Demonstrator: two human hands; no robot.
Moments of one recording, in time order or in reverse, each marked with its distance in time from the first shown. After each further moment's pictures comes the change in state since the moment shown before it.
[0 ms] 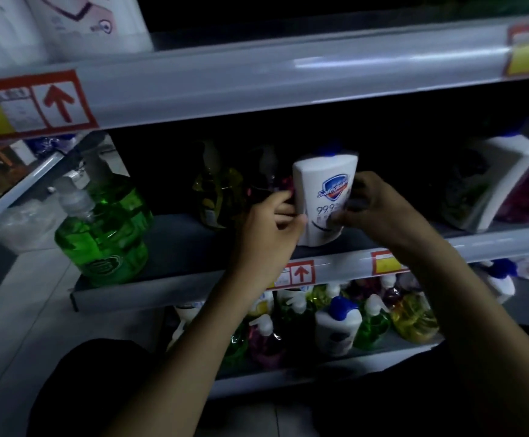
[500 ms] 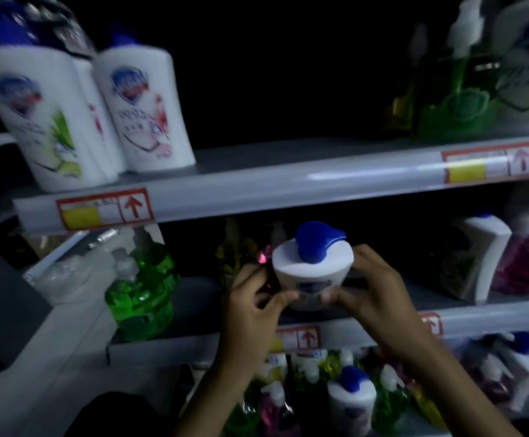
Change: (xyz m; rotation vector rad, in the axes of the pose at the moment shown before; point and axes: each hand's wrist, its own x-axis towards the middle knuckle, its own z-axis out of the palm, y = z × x) left_hand -0.036 0.022 -0.025 -0.134 0.236 0.188; right_hand -0.043 -0.026 -0.006 -0.044 0.080 -0.521
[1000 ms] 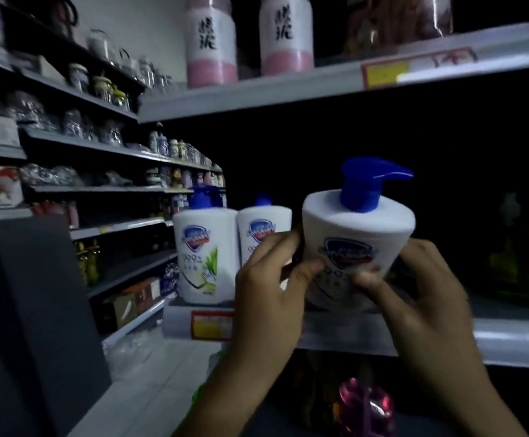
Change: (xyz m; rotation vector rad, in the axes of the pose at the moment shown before) left_hand 0.102 0.157 -0.099 0.154 0.214 0.471; right_hand 0.117 -0.156 0.005 0.168 0.335 -0.345
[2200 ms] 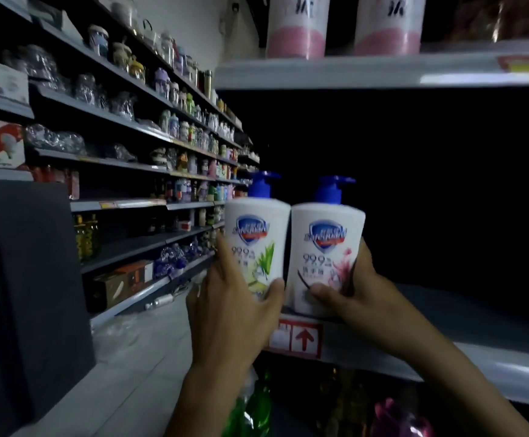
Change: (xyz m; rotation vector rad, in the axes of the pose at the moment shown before) left_hand -0.005 -0.111 -0.084 0.701 0.105 -0.378; right_hand 0.033 -0.004 0.109 -0.185 -0.557 0.245
